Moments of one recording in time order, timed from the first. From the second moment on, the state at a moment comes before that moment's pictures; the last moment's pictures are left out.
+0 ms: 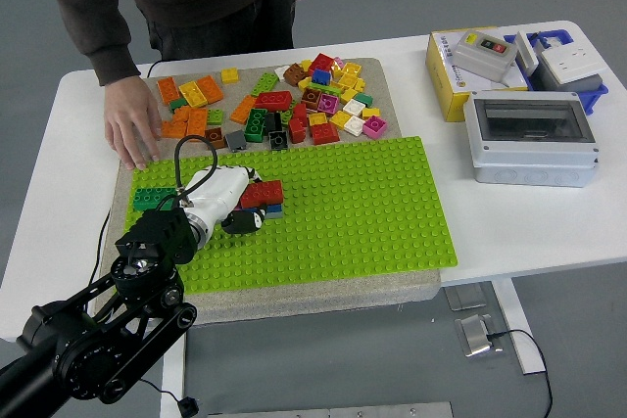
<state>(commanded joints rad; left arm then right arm) -0.41 0.14 -0.84 -1.37 2.20 -0.12 0.50 0.12 -0.10 1.24 0.18 -0.92 -0.11 -0.16</state>
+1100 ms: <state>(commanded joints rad) -0.42 0.15 -0.83 -1.36 2.20 -0.11 0.48 0.12 -0.10 1.24 0.18 -0.91 -0.10 -0.16</state>
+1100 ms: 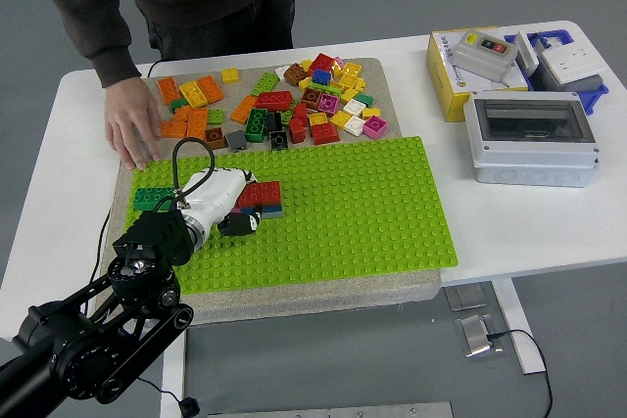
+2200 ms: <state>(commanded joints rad) -0.42 0.15 -0.84 -1.37 2.20 -0.12 0.47 0.12 -0.10 1.23 0.18 -0.90 -0.11 -0.15</state>
